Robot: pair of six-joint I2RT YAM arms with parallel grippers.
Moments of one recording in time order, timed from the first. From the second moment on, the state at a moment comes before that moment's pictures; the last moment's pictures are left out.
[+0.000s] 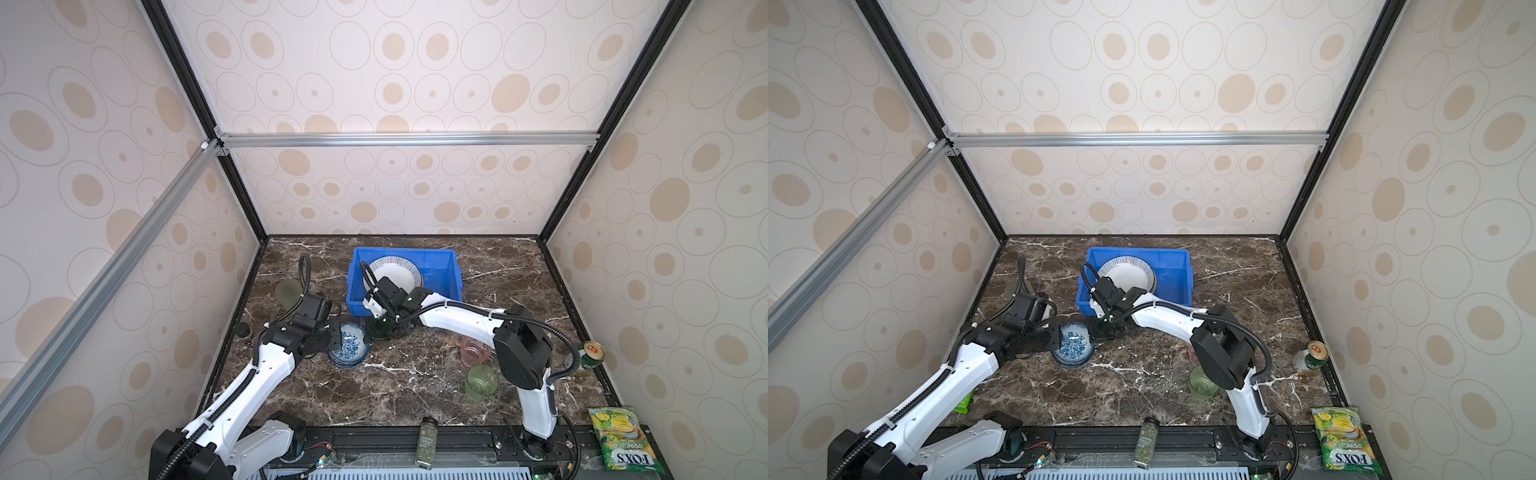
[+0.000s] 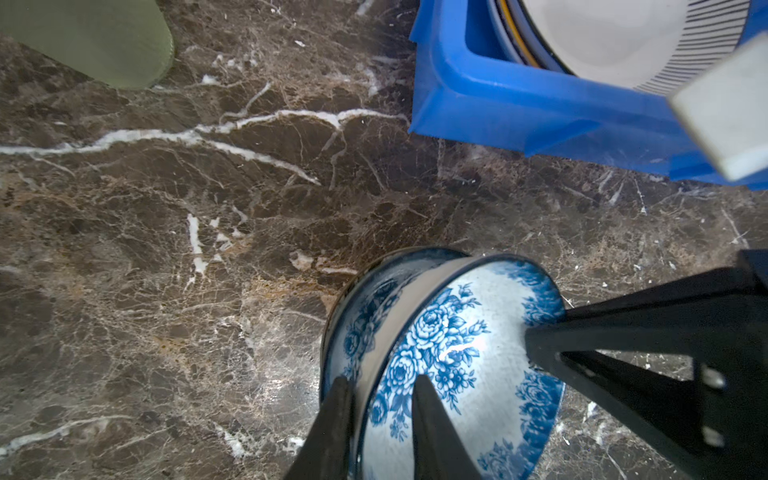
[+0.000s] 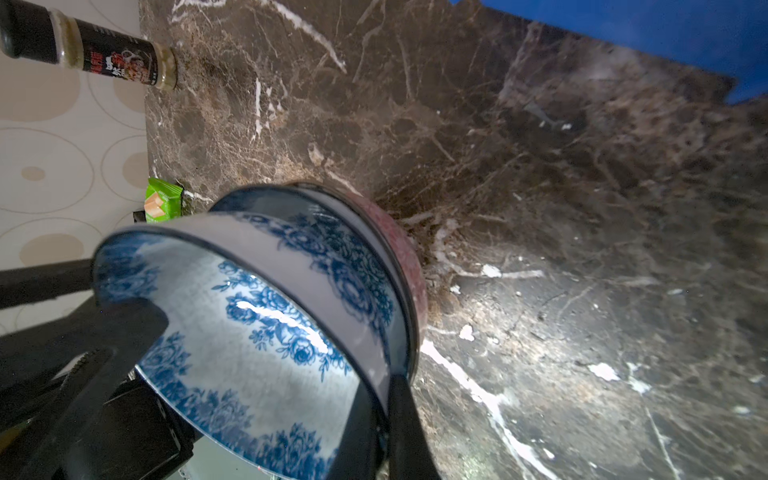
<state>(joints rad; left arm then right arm) -0.37 1.04 0.79 -0.79 -0.03 -0.45 0.92 2.03 1.59 -0.62 -0.39 0.67</state>
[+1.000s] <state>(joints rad) -0.32 0.88 0.79 -0.77 -0.13 -0.53 0.92 1.94 1.65 -0.65 -0.29 0.61</state>
